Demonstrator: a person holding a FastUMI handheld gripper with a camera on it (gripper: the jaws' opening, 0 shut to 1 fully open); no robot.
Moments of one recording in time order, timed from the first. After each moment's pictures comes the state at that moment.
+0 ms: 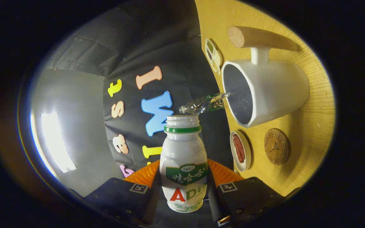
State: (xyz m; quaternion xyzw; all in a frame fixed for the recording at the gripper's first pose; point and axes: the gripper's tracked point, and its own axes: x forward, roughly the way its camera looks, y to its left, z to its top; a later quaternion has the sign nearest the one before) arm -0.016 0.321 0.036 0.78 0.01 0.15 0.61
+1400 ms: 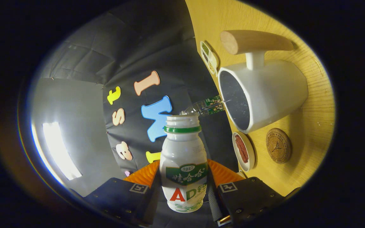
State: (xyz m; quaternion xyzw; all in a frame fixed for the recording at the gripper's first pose) arm -0.012 0.311 0.034 0.81 0.00 0.14 0.58
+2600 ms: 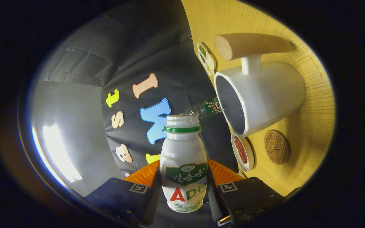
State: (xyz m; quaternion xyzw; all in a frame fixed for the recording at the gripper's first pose) arm -0.010 0.309 0.029 0.81 0.00 0.13 0.57
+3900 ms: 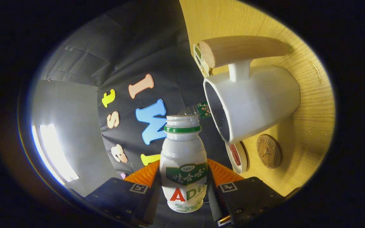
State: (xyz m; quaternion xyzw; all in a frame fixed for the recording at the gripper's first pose) arm -0.006 0.308 0.011 0.80 0.02 0.11 0.59
